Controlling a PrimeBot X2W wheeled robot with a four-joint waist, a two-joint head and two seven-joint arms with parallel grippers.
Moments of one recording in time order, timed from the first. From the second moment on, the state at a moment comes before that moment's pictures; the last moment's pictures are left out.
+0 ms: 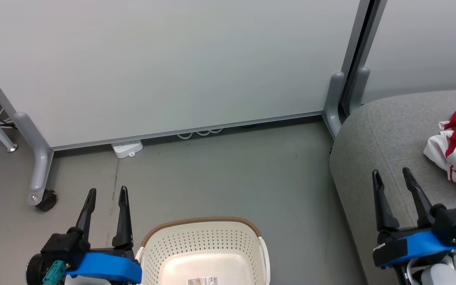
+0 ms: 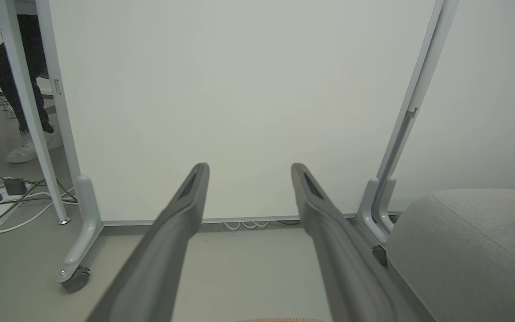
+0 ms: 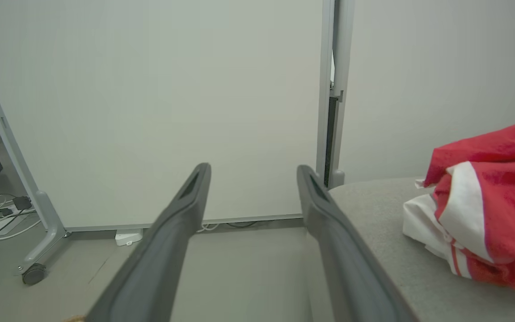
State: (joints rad) left arm -0.13 0.08 -0.11 0.23 -0.25 0.01 -0.26; right arm -0.14 -0.16 0.00 0.26 0.15 0.13 -0.26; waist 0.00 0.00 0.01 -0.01
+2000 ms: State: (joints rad) left arm -0.04 0.04 -0.02 0.31 -0.64 -0.07 -0.14; right arm -0.02 -0.08 -0.05 0.31 0.59 0.13 -0.15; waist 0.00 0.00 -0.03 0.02
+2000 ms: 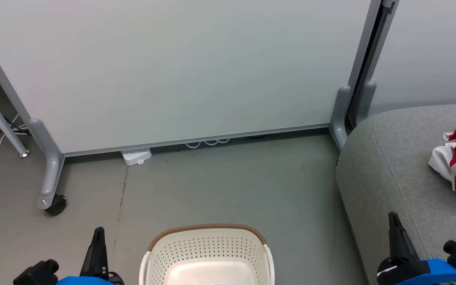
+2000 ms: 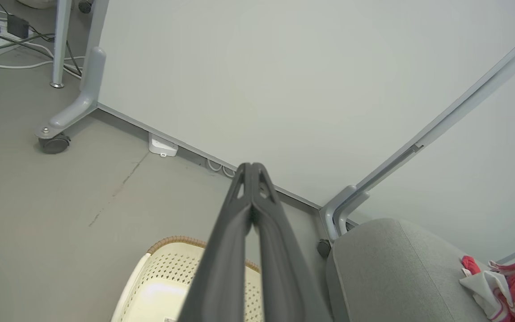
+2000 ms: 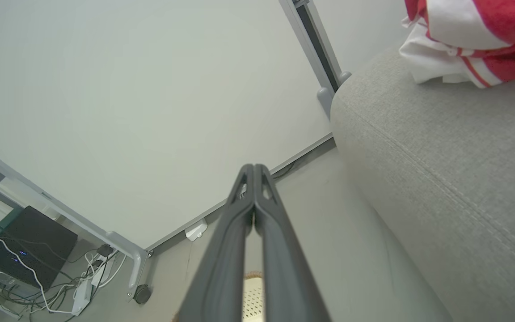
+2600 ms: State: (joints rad) left arm -0.05 0.04 0.01 0.30 -0.89 -0.08 -0.08; right arm -0.04 -0.08 -0.07 0.29 0.84 0.13 -0.08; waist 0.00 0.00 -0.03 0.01
